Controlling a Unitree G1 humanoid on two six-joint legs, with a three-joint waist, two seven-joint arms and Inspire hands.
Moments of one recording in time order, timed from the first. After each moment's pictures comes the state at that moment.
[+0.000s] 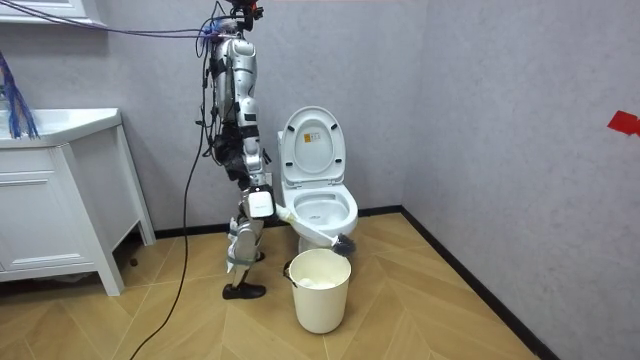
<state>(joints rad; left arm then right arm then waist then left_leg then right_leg) 0.25 0.26 -0.08 0.72 -0.05 -0.09 0.20 0.06 -0.31 0.06 1.30 0.65 -0.01 -0.11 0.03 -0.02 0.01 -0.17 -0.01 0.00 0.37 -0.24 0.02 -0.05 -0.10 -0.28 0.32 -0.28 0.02</state>
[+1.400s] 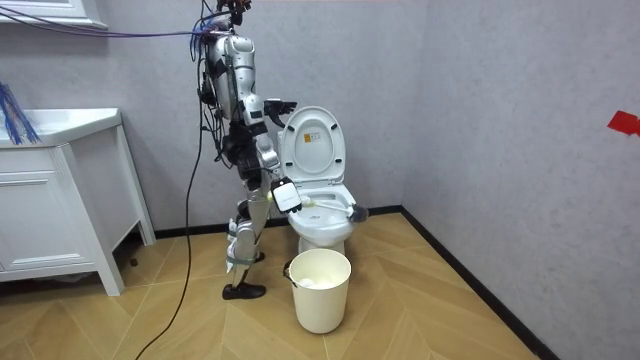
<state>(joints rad) 0.46 0.26 -0.07 -0.13 0.47 -0.17 0.27 0.06 -0.30 -0.02 1.32 0.16 -0.07 -0.07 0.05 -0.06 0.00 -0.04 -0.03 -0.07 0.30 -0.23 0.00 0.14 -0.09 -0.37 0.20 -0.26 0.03</state>
